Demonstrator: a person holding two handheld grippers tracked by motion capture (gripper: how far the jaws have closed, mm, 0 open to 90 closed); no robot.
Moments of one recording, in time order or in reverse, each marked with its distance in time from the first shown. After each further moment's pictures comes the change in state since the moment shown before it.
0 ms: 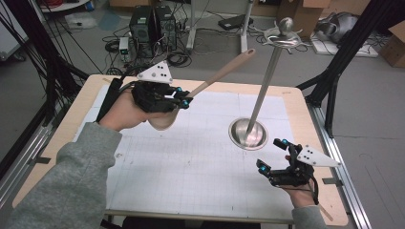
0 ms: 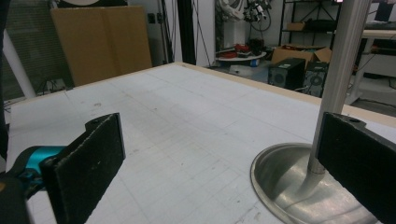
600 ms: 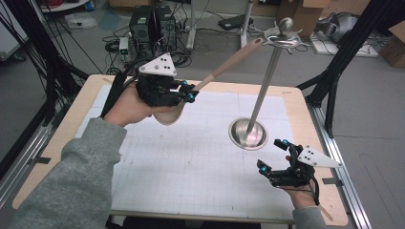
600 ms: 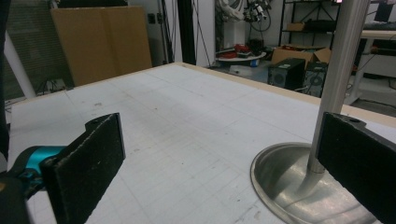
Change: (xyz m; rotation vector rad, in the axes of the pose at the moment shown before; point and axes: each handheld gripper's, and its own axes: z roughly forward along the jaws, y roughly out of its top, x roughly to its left) left arm 0.001 0.014 0.004 -0.053 -0.010 -0.008; right arm 0.000 0.000 -0.002 0.000 0.000 -0.001
